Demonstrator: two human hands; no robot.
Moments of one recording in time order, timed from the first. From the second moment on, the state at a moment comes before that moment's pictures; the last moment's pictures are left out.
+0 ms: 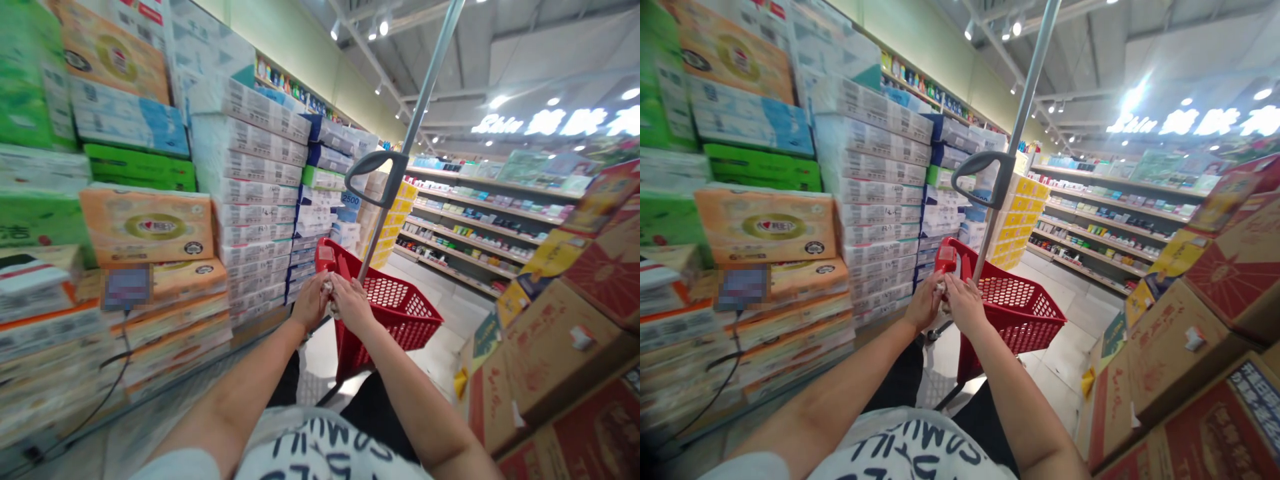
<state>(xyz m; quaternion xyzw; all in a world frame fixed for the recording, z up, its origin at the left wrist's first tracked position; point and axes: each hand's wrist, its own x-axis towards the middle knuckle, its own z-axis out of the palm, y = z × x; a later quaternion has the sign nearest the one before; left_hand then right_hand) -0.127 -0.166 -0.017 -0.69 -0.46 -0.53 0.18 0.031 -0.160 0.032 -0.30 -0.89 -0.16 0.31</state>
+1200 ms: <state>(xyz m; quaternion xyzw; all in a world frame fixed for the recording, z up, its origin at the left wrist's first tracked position) -0.117 -0.143 0.024 -0.71 -0.54 -0.33 0.32 0.065 -0.125 -0.026 -0.43 -0.80 -0.09 0.41</state>
